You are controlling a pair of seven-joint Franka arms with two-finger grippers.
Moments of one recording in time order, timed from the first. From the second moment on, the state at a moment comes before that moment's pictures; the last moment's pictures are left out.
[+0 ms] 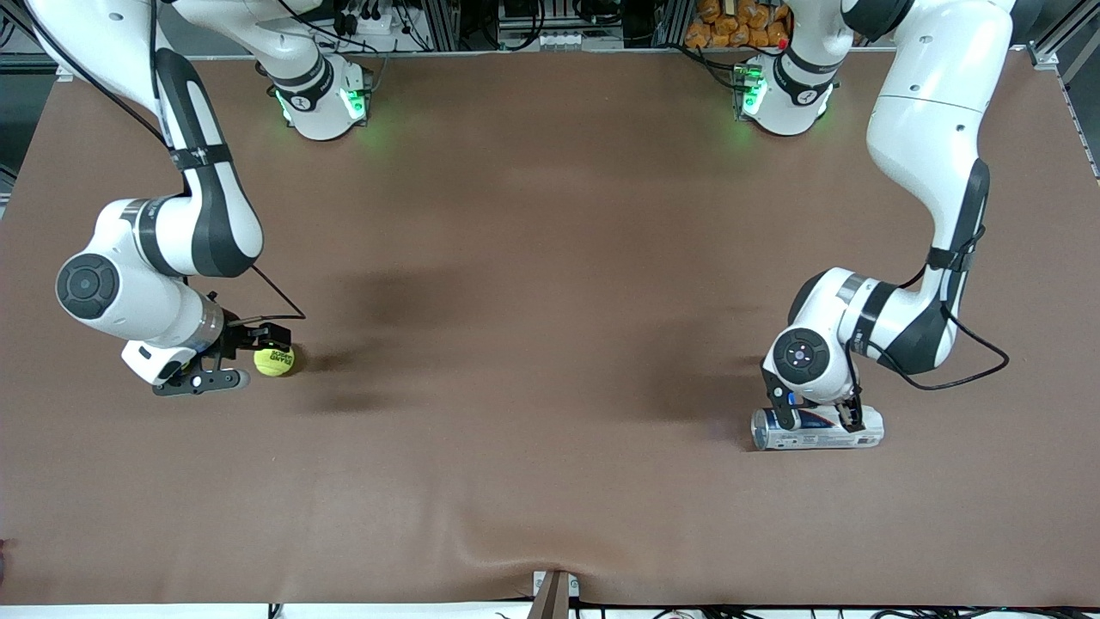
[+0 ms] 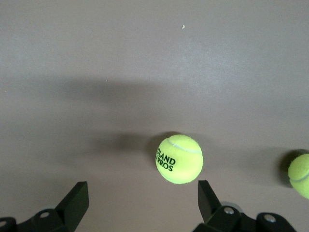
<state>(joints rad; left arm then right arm) -0.13 0.71 -0.13 -1.55 0.76 1.97 0.79 0.20 0.35 -0.18 -1.88 0.08 2.16 -0.13</state>
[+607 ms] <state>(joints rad) -0.13 0.75 -0.13 -1.55 0.85 2.06 0.85 0.14 0.36 -0.19 -1.88 0.08 2.16 -0.17</state>
